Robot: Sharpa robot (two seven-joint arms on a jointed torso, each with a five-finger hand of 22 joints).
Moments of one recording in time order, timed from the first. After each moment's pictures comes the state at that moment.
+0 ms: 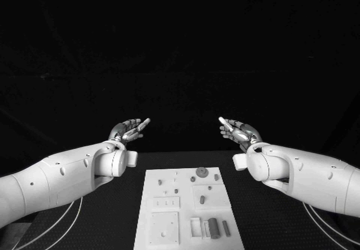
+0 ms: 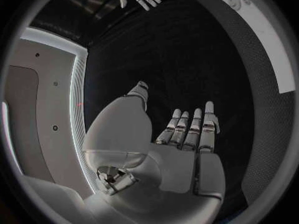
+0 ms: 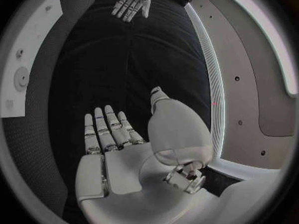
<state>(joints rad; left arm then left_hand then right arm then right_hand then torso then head) 1.25 -0.67 -0.13 1.16 -0.03 -0.54 0.27 1.23 -0.12 0.10 0.29 0.05 0.29 0.11 0.26 0.44 0.39 0.11 0.05 0.05 0.30 0.18 0.24 0.39 0.01 0.50 0.16 0.07 0.59 1.21 -0.71 -0.08 1.28 -0.03 -0.48 0.30 1.22 -0.02 0.02 0.28 0.04 0.27 0.14 0.28 0.38 0.59 0.20 0.07 0.07 0.36 0.23 0.29 0.39 0.07 0.20 0.23 0.06 1.03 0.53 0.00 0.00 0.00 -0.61</state>
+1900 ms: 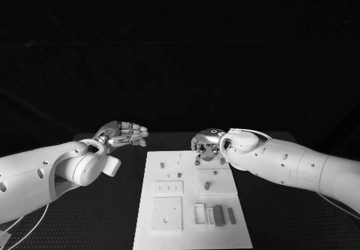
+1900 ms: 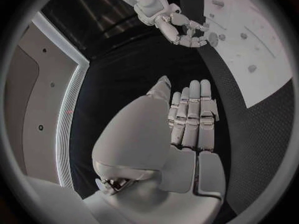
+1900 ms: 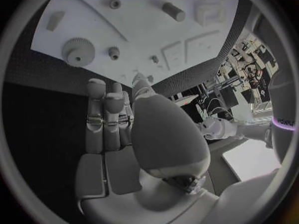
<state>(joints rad) 1.33 -0.88 -0.16 1.48 -0.19 -0.30 0.19 1.62 -0.07 0.12 0.29 0.06 0.75 0.18 0.35 0.44 0.98 0.17 0.19 0.10 0.95 0.10 0.46 0.62 0.05 0.94 0.01 0.20 0.61 1.23 -0.53 -0.10 1.07 -1.64 -0.15 0.06 1.67 -0.08 0.04 0.29 0.04 0.80 0.19 0.38 0.44 1.14 0.10 0.14 0.12 1.33 -0.01 1.12 0.81 0.20 1.30 -0.02 0.63 1.31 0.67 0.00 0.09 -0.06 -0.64</state>
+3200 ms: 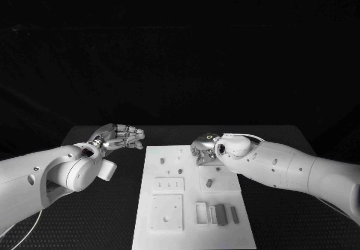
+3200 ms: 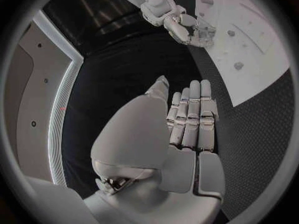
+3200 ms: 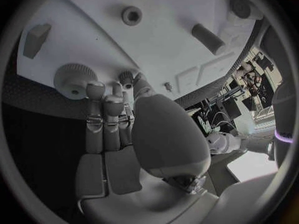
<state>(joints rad) 1.34 -0.89 -0.16 1.50 -0.19 -0.30 0.19 1.60 -0.08 0.12 0.29 0.06 0.75 0.18 0.34 0.44 0.97 0.17 0.18 0.09 0.95 0.10 0.44 0.64 0.04 0.95 0.01 0.20 0.61 1.21 -0.51 -0.11 1.02 -1.75 -0.12 0.02 1.66 -0.09 0.05 0.29 0.04 0.80 0.18 0.36 0.45 1.13 0.12 0.10 0.12 1.31 0.00 1.16 0.81 0.18 1.28 -0.03 0.68 1.31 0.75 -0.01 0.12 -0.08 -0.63</state>
